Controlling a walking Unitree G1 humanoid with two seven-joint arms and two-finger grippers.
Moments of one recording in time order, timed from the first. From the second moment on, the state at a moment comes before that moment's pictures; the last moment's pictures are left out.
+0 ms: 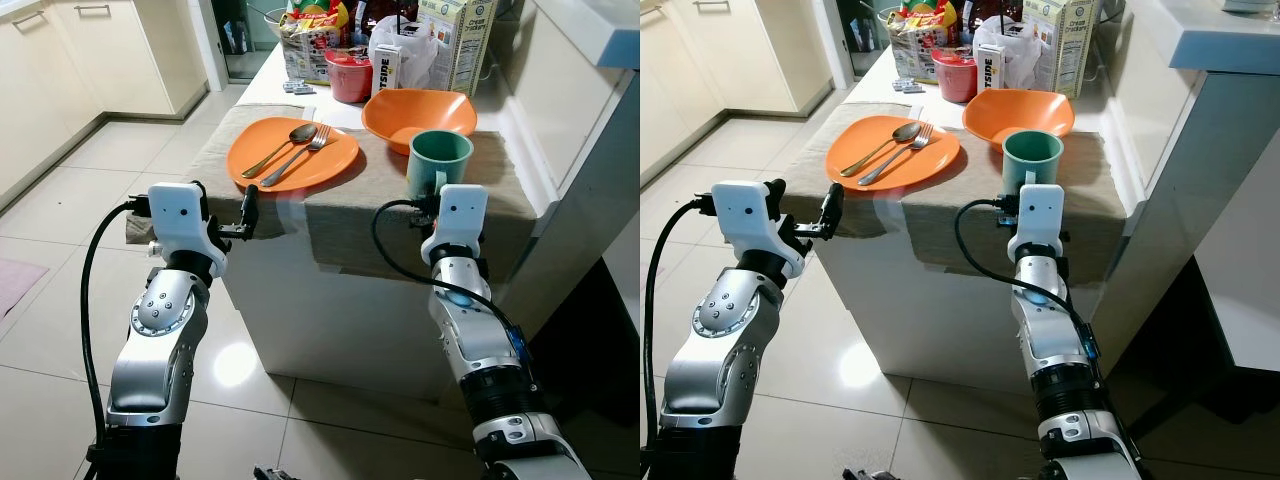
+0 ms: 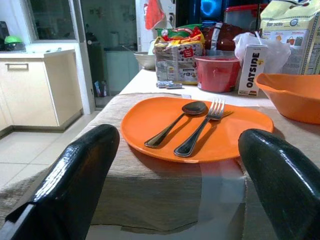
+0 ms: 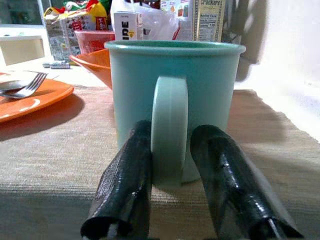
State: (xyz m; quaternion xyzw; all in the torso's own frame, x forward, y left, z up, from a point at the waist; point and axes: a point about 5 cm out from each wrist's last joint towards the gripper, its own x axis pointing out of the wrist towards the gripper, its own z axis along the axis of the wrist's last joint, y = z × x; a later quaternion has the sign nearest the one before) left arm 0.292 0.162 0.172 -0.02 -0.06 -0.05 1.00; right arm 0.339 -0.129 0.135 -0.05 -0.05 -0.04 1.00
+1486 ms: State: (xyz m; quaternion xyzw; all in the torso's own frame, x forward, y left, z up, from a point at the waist) left arm 0.292 0.161 0.170 -0.02 -0.06 -0.05 1.00; right arm 0.314 -0.131 0.173 -0.07 -0.18 -0.02 0.98
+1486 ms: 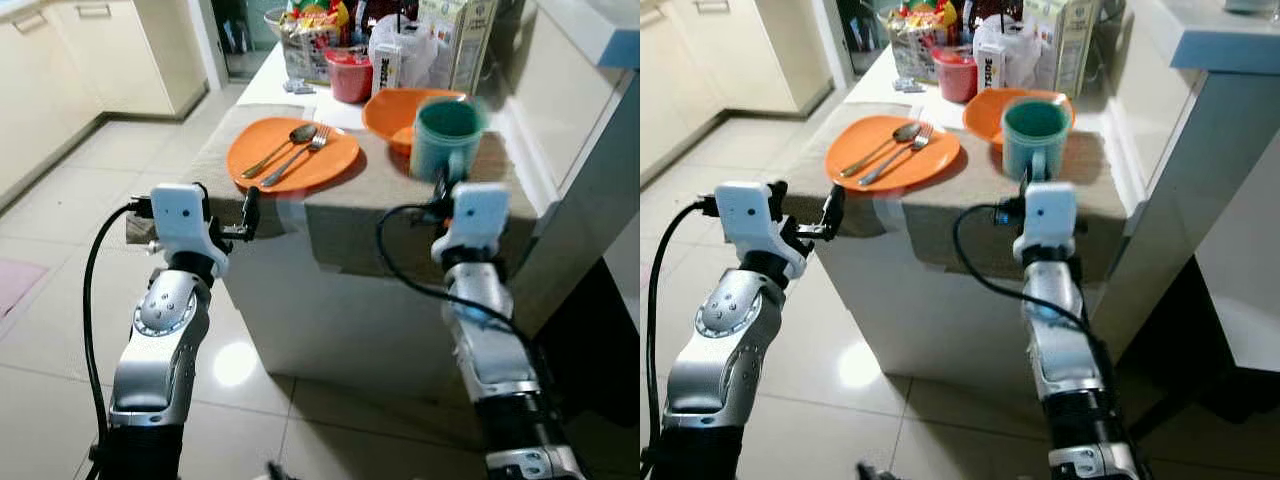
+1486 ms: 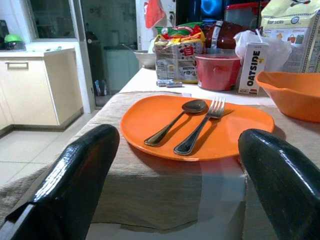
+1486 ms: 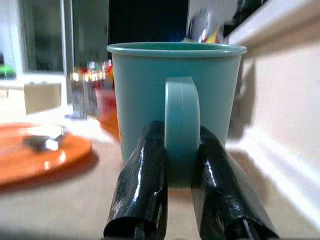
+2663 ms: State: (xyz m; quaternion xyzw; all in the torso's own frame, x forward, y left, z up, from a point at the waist) left arm 0.227 0.182 0.131 -0.02 -0.02 -0.03 1.00; right arm 0.254 -0.163 0.119 -0.10 -0.08 0.06 0.99
